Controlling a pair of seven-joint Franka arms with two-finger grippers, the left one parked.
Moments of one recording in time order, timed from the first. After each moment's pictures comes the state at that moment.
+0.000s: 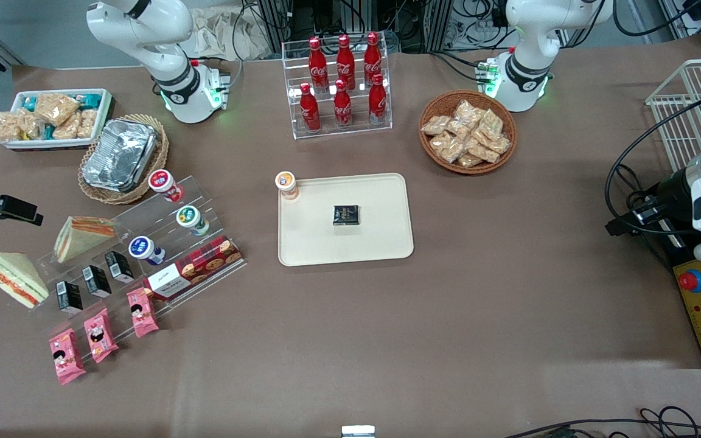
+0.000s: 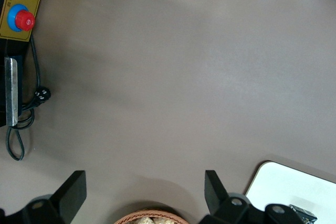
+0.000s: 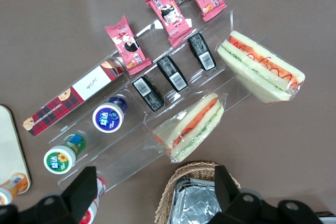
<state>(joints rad) 0.00 0.09 -0.20 -1.60 0.00 1.63 -0.11</state>
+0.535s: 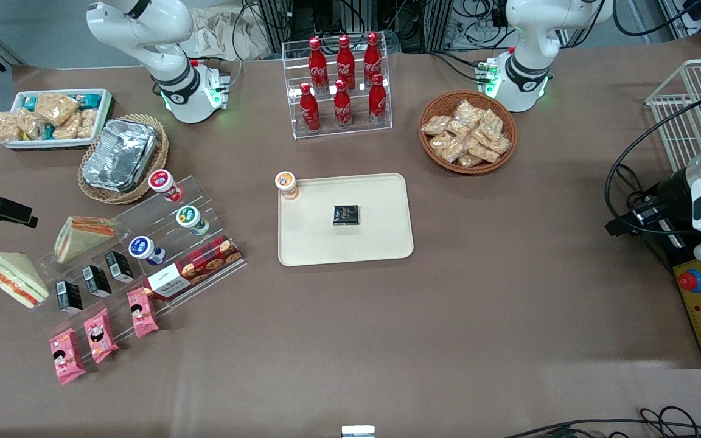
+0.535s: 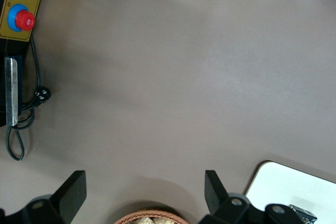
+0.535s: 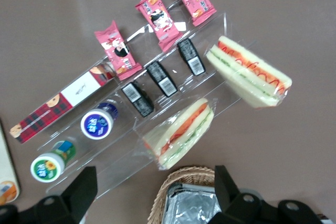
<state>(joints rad) -0.02 0.11 -0.21 -1.60 -0.01 1.67 -0.14</state>
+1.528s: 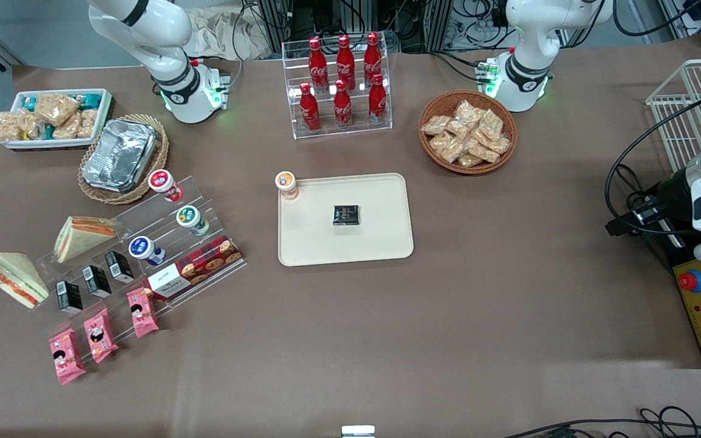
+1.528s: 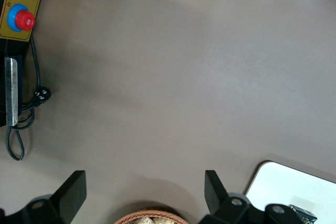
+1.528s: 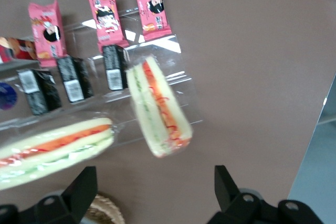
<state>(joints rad) -0.26 0.26 -0.23 -1.60 0.04 1.91 -0.78</state>
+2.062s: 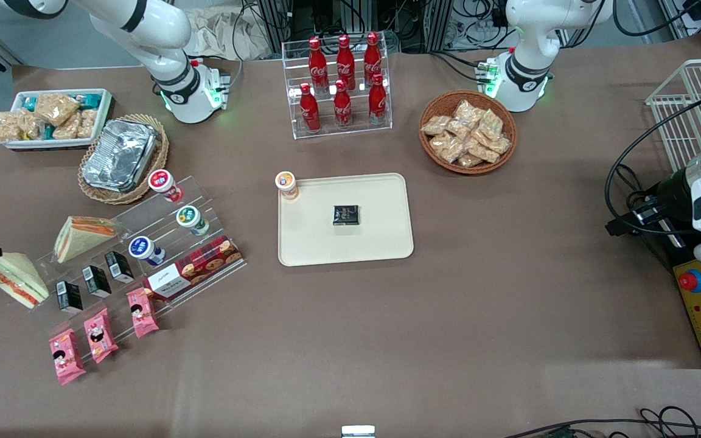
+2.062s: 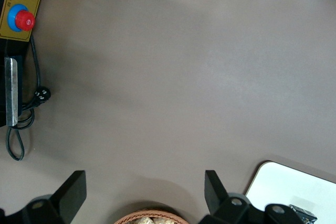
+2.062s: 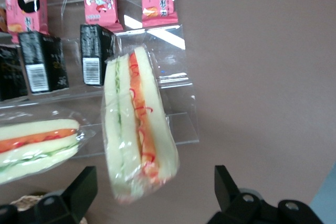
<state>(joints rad) -0.29 0.39 -0.22 -1.61 0.08 2.00 -0.95</state>
